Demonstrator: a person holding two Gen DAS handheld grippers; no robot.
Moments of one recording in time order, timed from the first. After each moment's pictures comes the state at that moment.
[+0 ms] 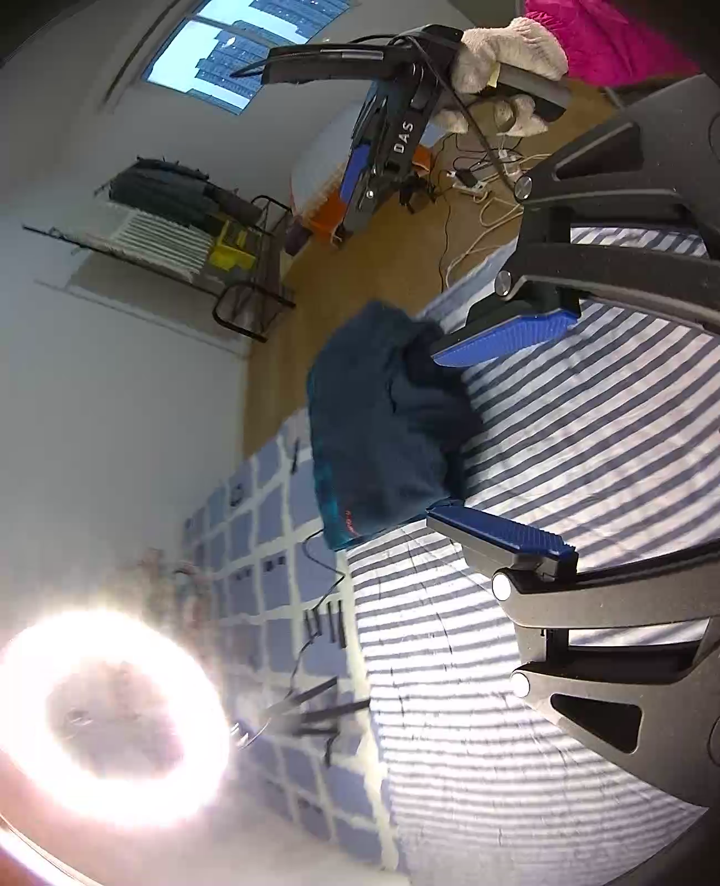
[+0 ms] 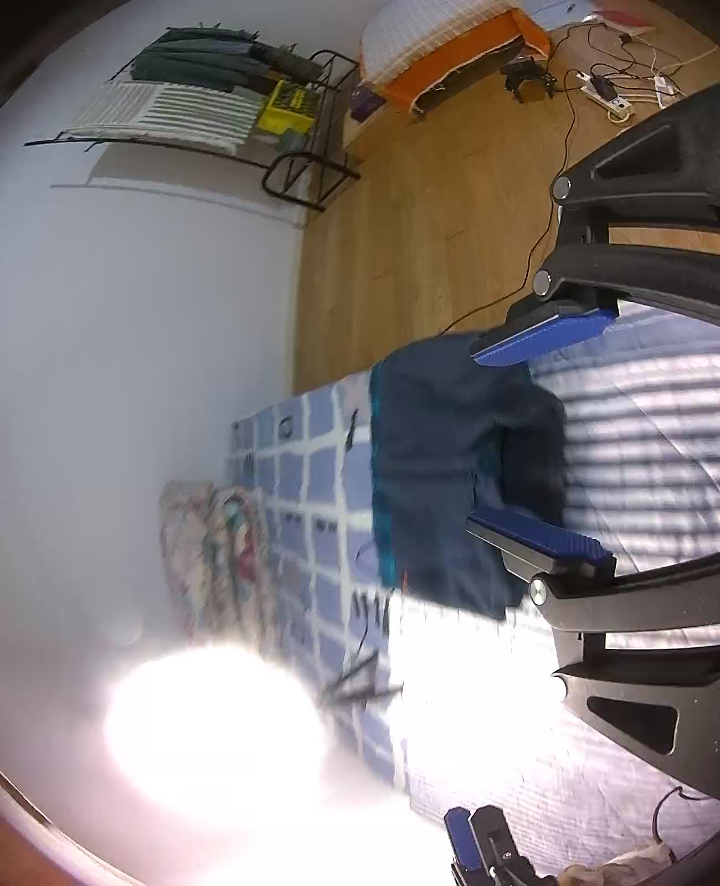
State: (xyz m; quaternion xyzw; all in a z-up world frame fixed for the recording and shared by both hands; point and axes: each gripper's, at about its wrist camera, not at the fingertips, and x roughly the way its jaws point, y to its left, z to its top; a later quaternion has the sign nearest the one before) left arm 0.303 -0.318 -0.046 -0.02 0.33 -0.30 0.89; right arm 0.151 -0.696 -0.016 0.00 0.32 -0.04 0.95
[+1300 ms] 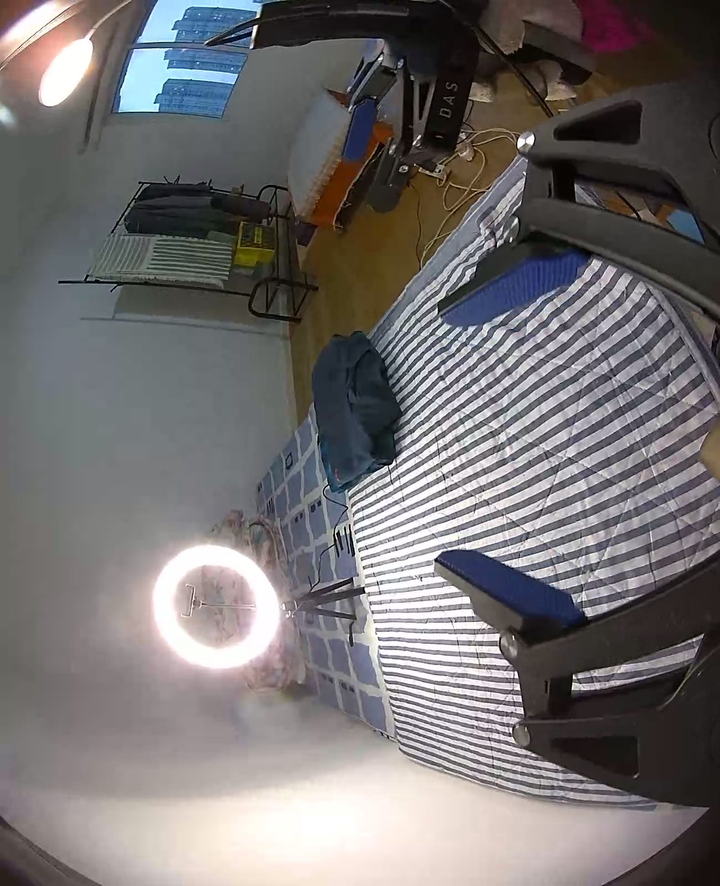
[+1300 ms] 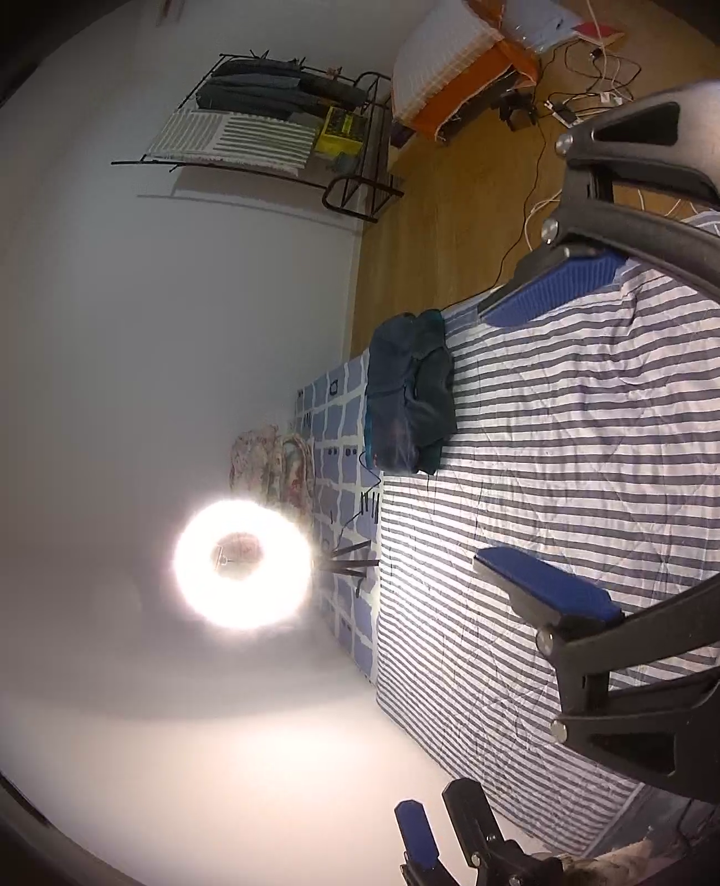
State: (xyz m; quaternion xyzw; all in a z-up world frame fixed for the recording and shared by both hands) left arm -0.002 -0.199 -0.023 0.04 0.23 -0.24 0.94; right arm -0.162 -0.547 -0.006 -0.03 0.23 -0.04 0.97
